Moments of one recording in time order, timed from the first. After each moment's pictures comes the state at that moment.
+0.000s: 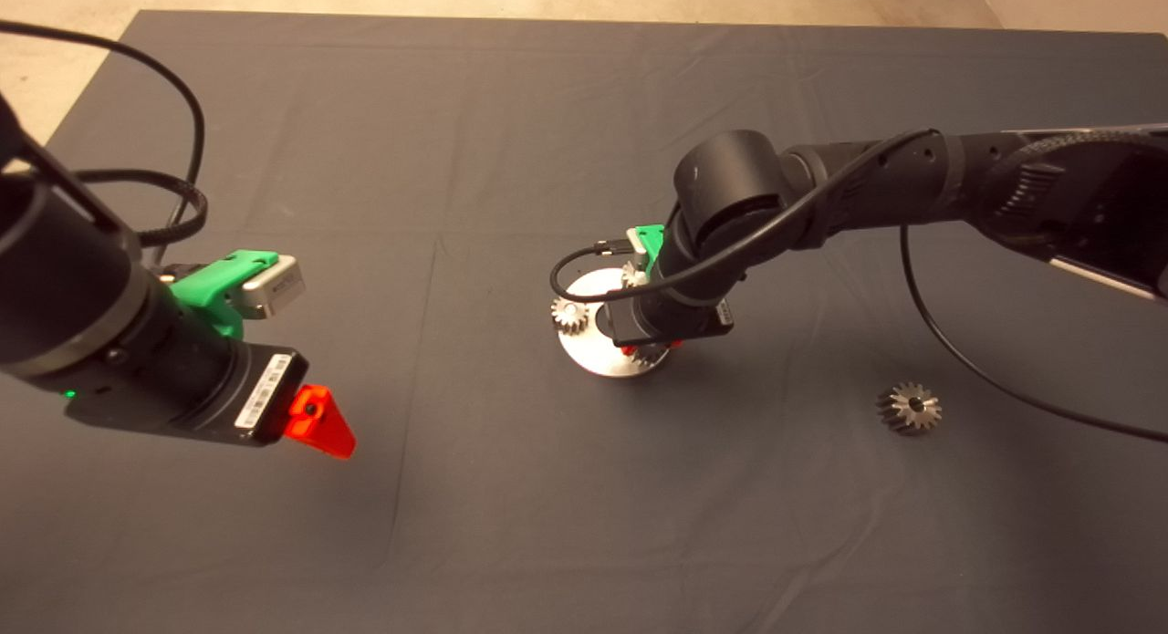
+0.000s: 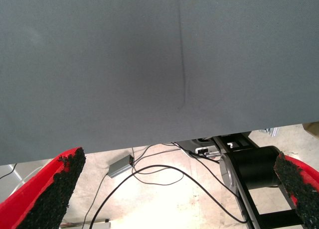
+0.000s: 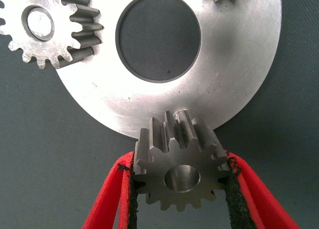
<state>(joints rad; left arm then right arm) -0.70 2.11 -0.56 -0.10 1.48 -1.42 0.33 2.83 -1.15 -0.36 -1.53 1.57</state>
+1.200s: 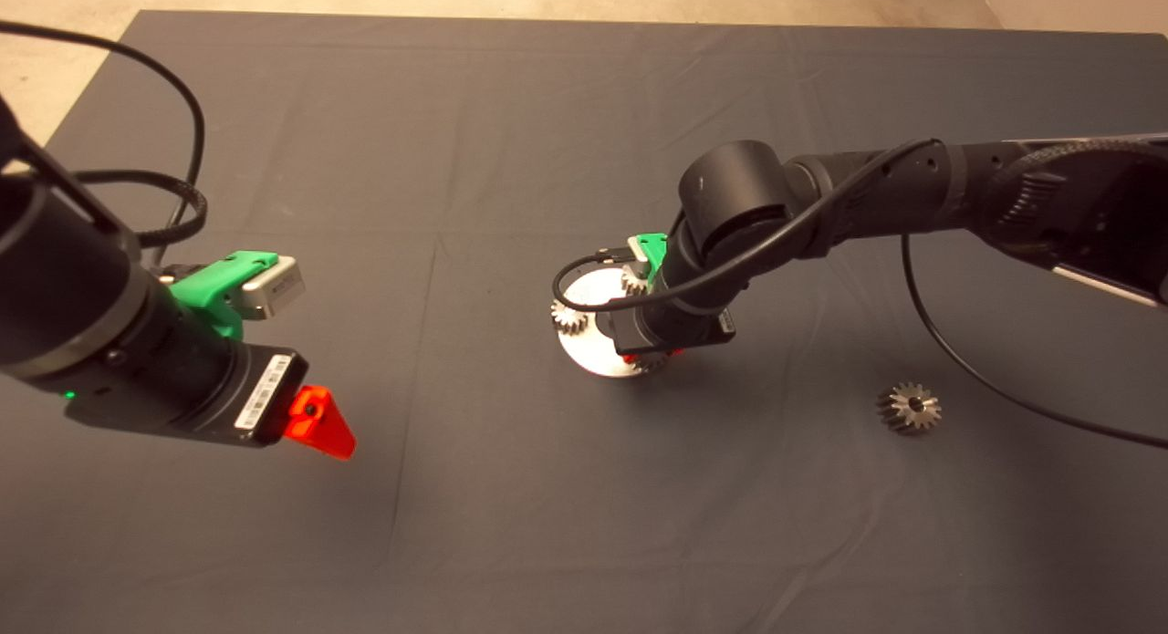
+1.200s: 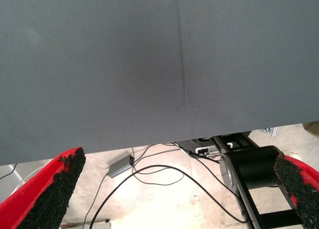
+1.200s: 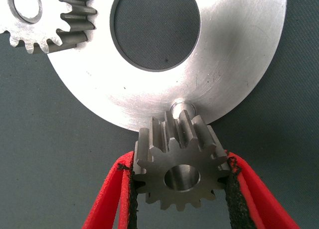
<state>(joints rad) -0.70 2.11 -0.56 -0.10 1.48 -1.42 0.32 2.81 -1.12 -0.36 -1.52 1.57</state>
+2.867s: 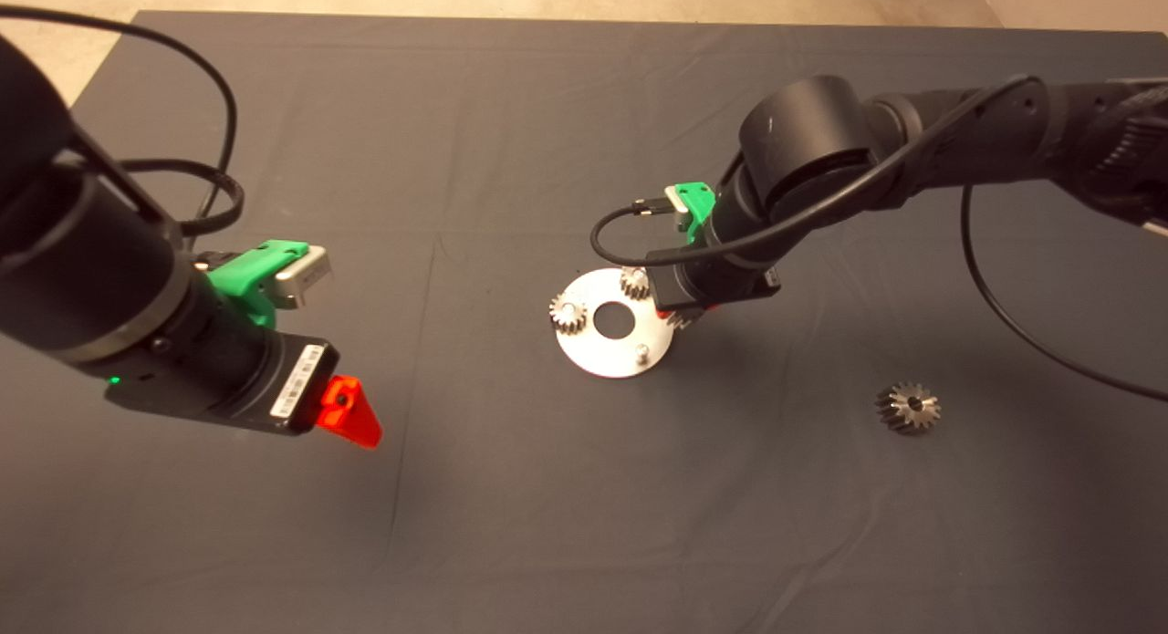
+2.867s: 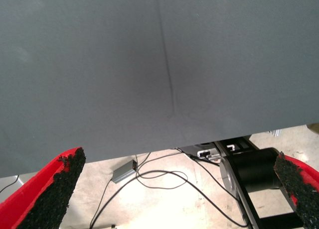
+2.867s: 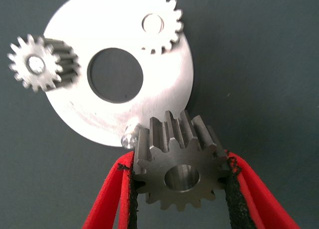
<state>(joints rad) -0.70 2.19 -0.58 -0.08 1.48 -1.44 0.45 2.73 -1.05 -0.37 -1.53 1.55</state>
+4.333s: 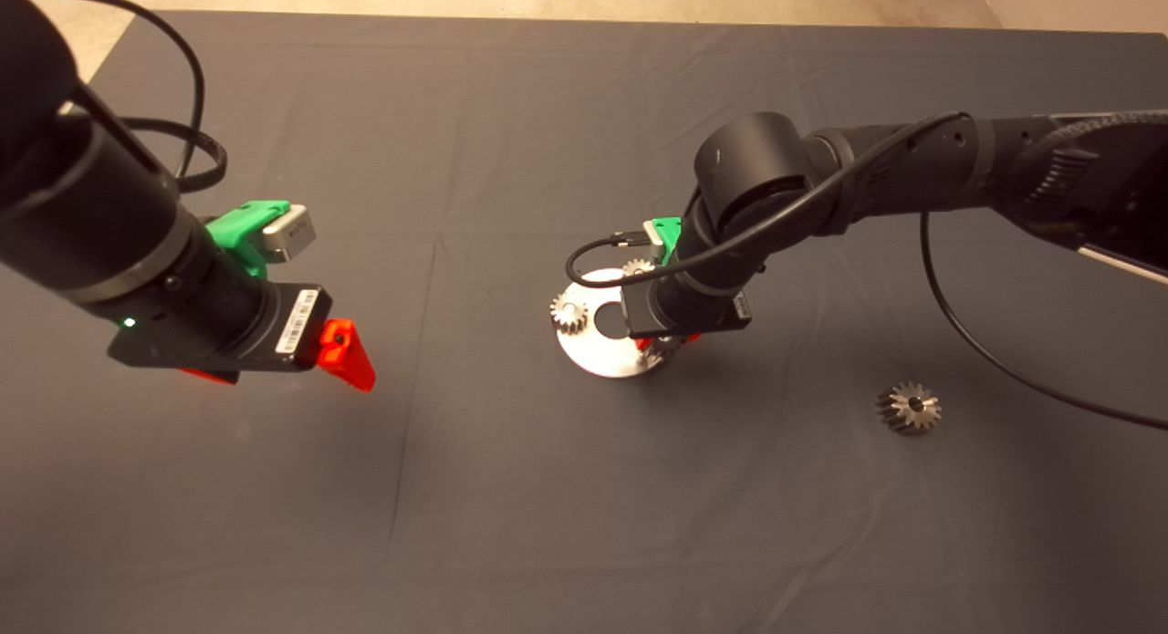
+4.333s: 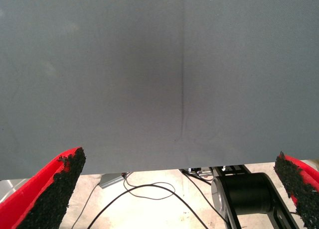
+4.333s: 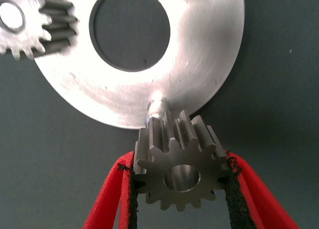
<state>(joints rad) -0.70 2.16 -0.67 -0.05 1.50 -1.45 0.36 2.80 -1.13 -0.29 -1.53 1.59</state>
